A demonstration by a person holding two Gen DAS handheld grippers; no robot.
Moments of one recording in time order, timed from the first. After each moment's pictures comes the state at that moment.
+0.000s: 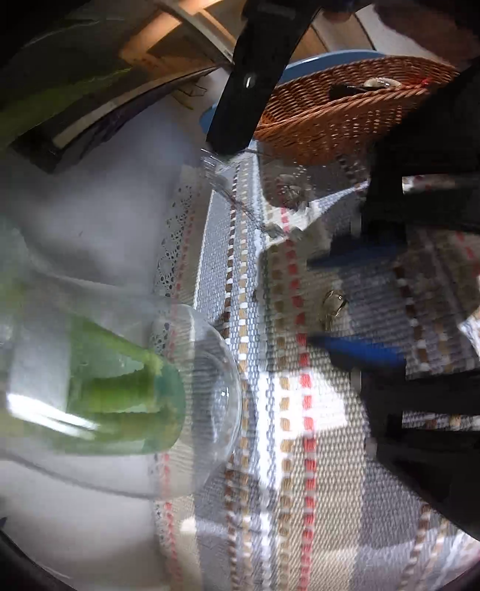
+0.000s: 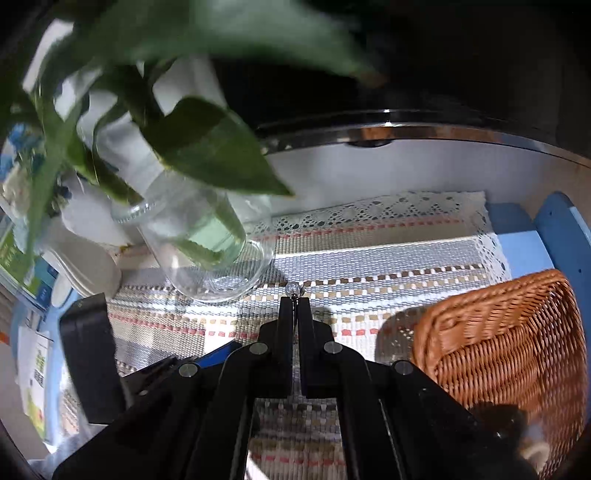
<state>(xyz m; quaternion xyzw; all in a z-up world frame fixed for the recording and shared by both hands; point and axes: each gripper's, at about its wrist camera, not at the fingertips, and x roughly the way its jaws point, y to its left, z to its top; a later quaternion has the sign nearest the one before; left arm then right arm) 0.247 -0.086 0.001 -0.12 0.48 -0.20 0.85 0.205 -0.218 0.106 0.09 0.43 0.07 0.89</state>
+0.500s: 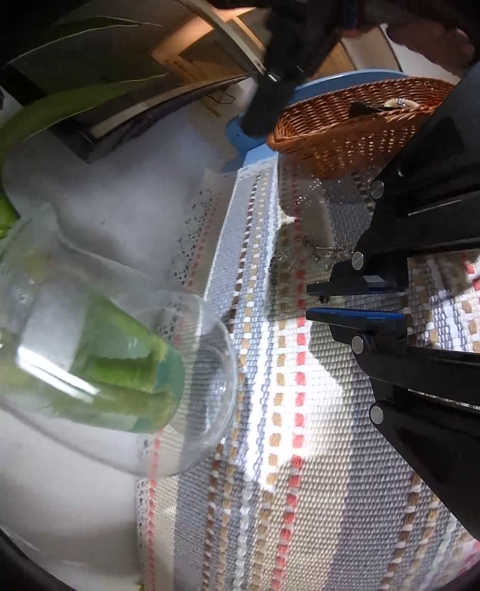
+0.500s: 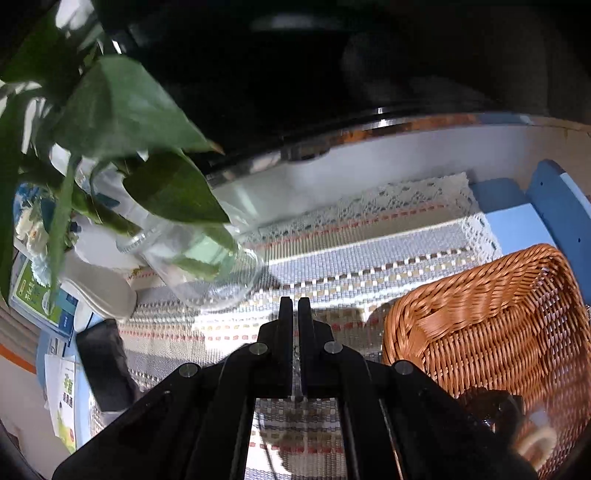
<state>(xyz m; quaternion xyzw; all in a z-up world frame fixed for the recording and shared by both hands) 0.244 -0.066 0.008 -0.17 0.46 -0.20 0.85 0.201 -0.248 0.109 0.15 0.44 0.08 0.88</state>
